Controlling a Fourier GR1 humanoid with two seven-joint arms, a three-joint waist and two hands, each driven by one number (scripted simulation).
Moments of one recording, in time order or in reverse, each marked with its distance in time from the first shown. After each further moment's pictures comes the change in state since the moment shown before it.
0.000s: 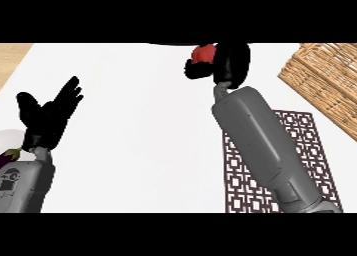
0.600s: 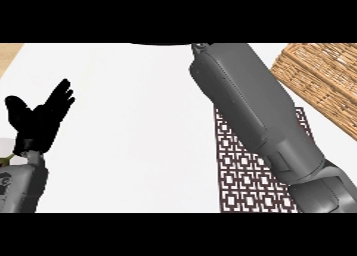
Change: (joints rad) left arm 0.026 0.011 0.034 -0.005 0.008 0.003 -0.009; right arm -0.353 -0.030 0.022 0.160 0.205 -0.006 0.342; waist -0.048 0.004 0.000
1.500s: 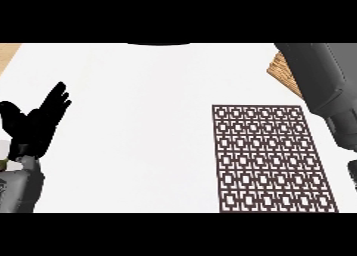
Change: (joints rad) left arm 0.036 0.001 0.012 -0.037 -0.001 -0.006 0.000; right arm -0.100 -0.257 -0.162 0.248 0.121 0.013 -0.017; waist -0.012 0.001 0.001
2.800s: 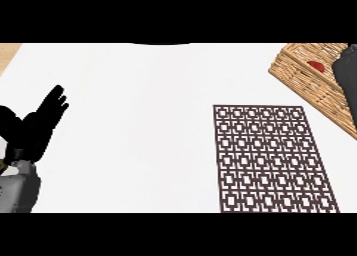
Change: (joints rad) left arm 0.029 -0.002 0.017 -0.025 0.000 -0.026 0.004; right arm 0.328 -0.175 -0.222 0.021 -0.146 -0.222 -0.282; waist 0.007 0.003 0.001
